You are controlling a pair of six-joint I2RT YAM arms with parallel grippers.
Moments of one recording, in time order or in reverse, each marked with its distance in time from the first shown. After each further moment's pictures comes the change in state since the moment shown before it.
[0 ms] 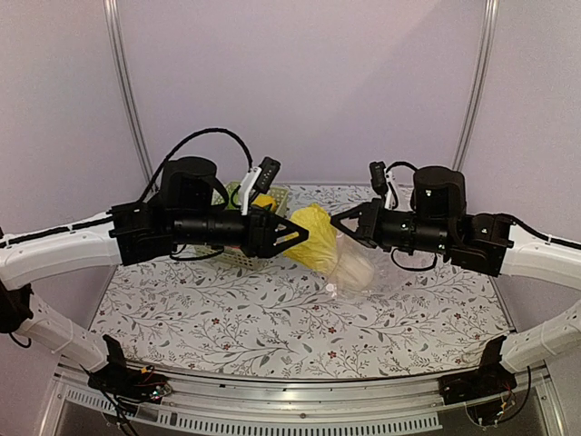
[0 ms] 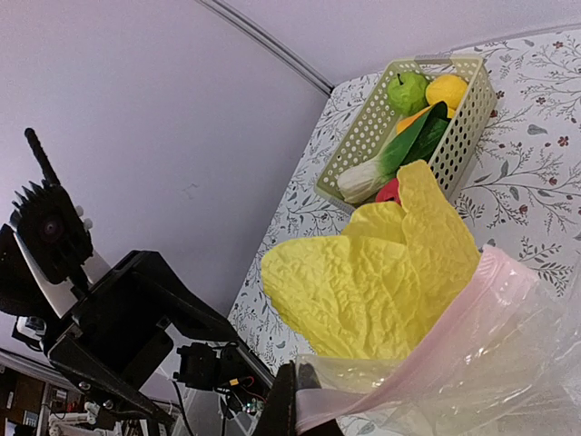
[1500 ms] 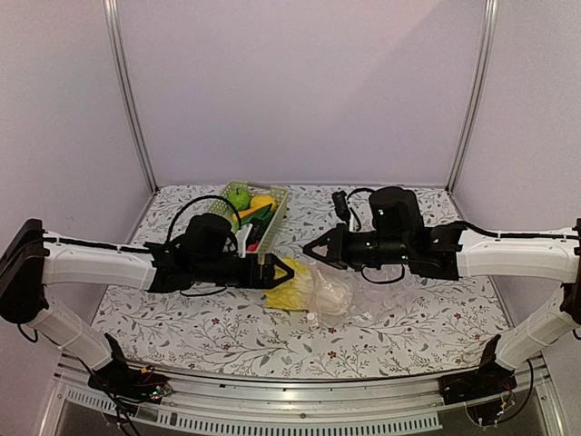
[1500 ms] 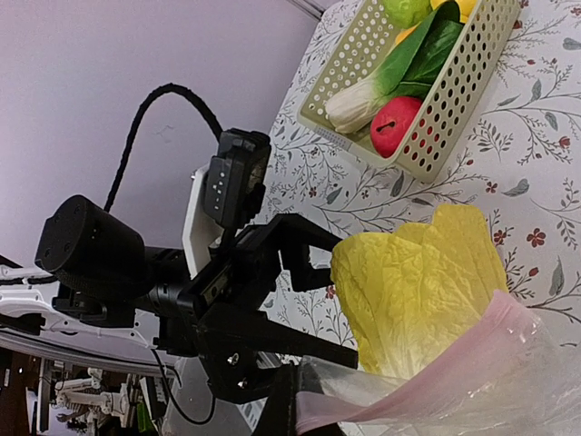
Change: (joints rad) left arm 0.122 0.105 -0.380 0.235 -0.056 -0.260; right arm 0.000 0.240 -0.027 0.150 -0.150 0.035
